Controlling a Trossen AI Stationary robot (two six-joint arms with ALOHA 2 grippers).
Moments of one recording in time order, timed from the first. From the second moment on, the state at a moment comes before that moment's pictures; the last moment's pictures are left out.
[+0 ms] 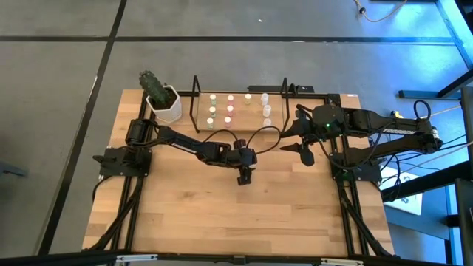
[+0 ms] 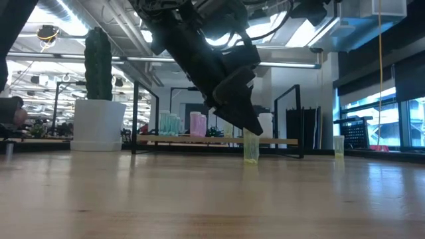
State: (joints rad) left arm -0.06 1.98 1.25 -0.07 -0.23 -0.10; right arm -0.04 1.01 1.08 -0.65 -0.10 0.05
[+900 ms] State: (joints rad) left arm -0.06 1.98 1.25 -0.08 -0.23 -0.09; right arm -0.04 1.01 1.08 -0.65 -0.10 0.04
